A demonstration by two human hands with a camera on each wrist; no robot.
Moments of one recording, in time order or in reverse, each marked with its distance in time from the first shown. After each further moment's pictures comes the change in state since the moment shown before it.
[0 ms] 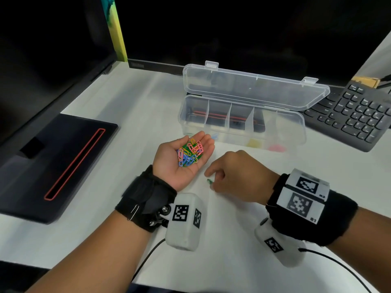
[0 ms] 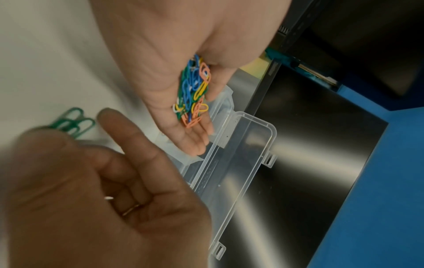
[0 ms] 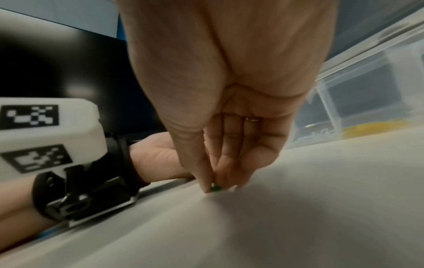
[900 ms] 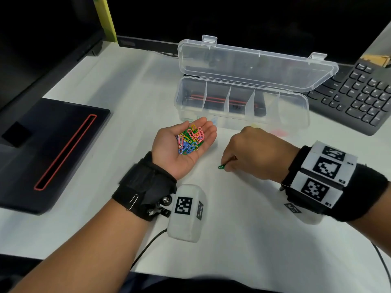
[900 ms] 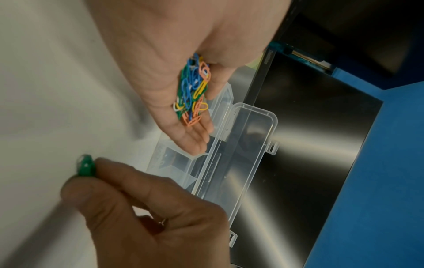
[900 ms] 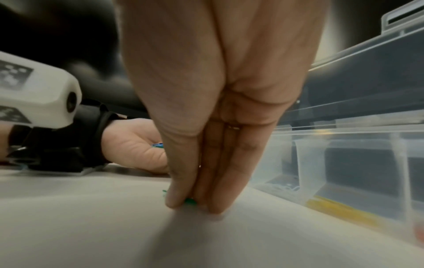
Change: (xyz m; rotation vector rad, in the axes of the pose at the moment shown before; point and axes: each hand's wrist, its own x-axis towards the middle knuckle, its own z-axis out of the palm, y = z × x) left_hand 0.001 -0.004 0.002 0.095 0.015 0.033; right_hand 0.004 0.026 -0.018 -0.334 -0.047 -0.132
